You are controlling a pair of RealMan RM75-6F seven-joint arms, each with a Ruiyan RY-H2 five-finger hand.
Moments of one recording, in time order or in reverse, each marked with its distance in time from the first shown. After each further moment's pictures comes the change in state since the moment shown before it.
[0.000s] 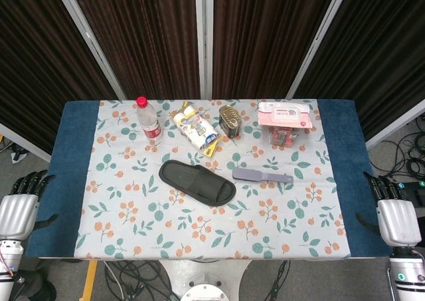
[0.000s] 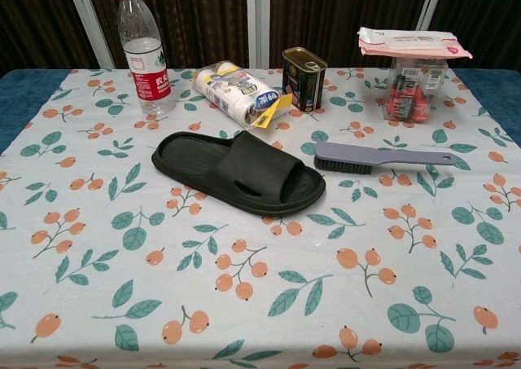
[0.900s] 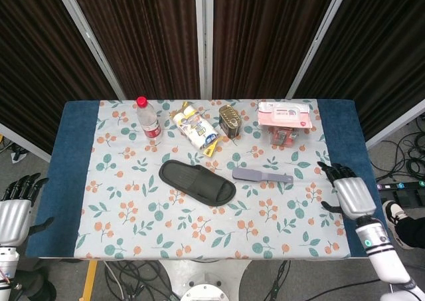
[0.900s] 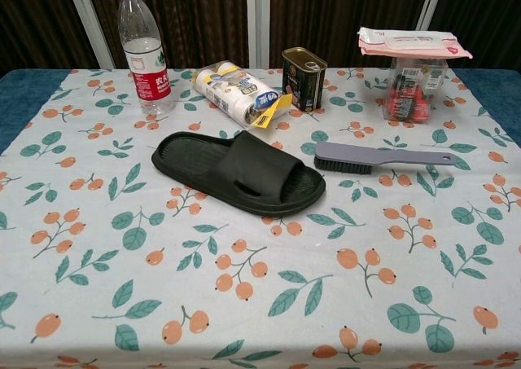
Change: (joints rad) left arm 0.043 -0.015 0.011 0.008 0.020 0.066 -0.023; right arm 0.250 -0.050 0.057 0.032 0.086 -0.400 -0.006
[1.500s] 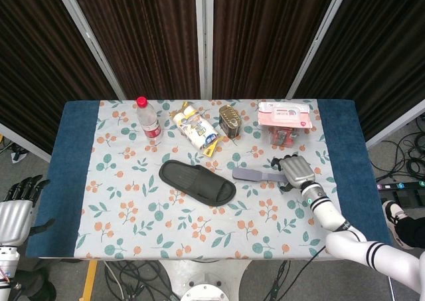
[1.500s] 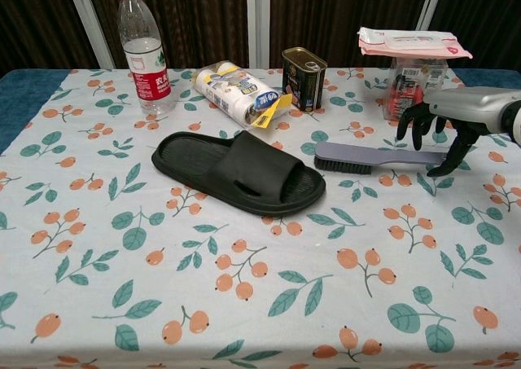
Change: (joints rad) left arm -0.003 -0.006 0.003 0.031 -0.012 -0.031 -0.033; right arm 0.363 -0.291 0.054 0.297 0.332 -0.414 -0.190
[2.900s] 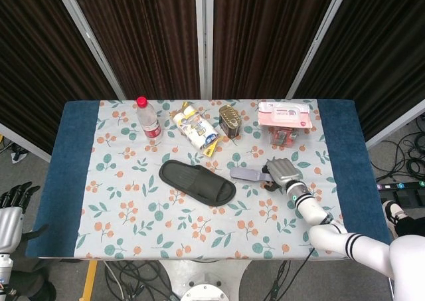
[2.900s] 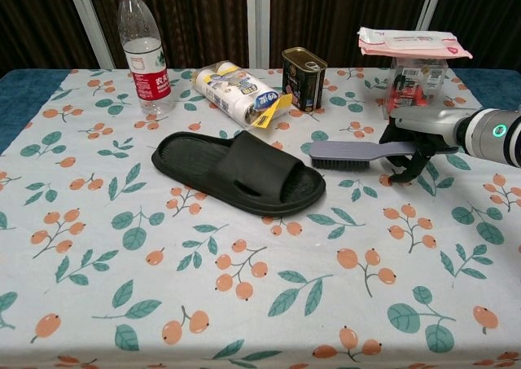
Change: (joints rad) left arm 0.045 -0.034 0.004 0.067 -0.026 0.011 -0.071; right arm 0.096 -0.115 -0.033 0.115 0.081 -0.053 0.114
